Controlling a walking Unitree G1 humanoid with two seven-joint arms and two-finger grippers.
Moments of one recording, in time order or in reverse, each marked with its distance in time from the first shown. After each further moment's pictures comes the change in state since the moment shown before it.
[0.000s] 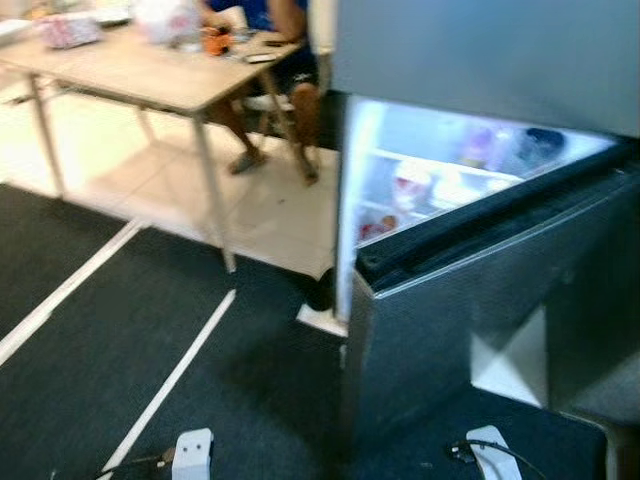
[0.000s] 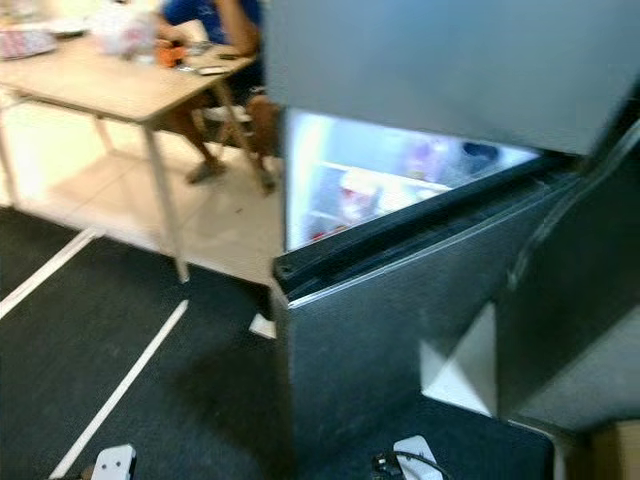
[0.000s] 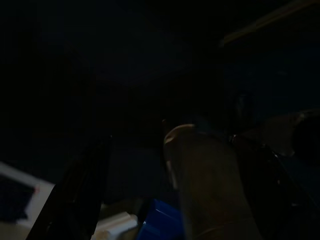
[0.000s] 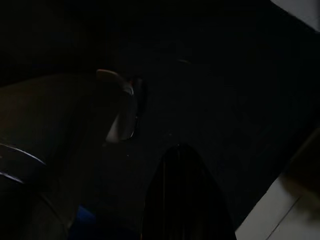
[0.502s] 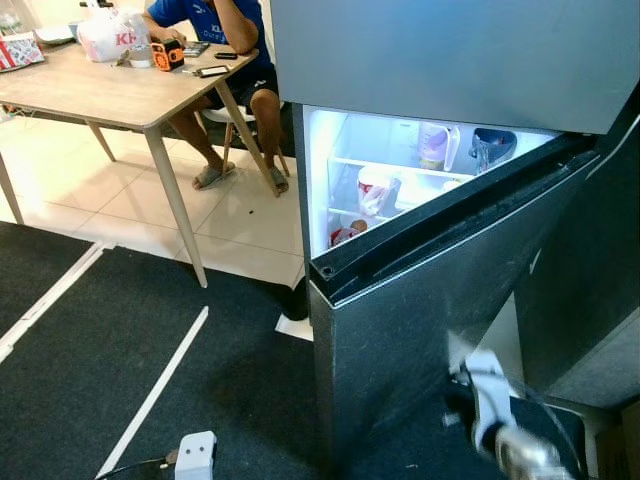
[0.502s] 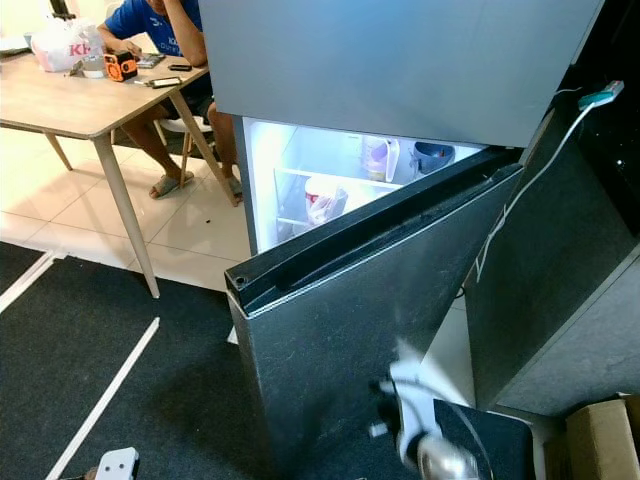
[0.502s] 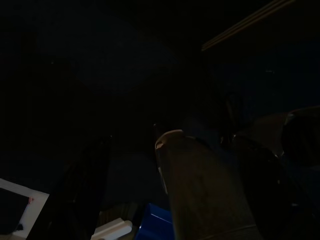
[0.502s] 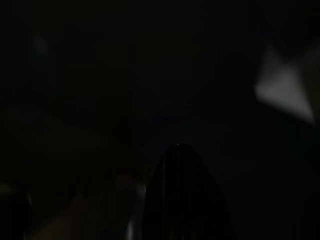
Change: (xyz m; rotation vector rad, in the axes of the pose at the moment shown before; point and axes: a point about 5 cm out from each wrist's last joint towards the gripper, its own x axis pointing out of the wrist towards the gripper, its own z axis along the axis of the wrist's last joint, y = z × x) left arm -0.001 0.001 -0.005 -0.001 0.010 0.000; right arm -0.022 -0.007 0.140 -0.069 -0.543 0.249
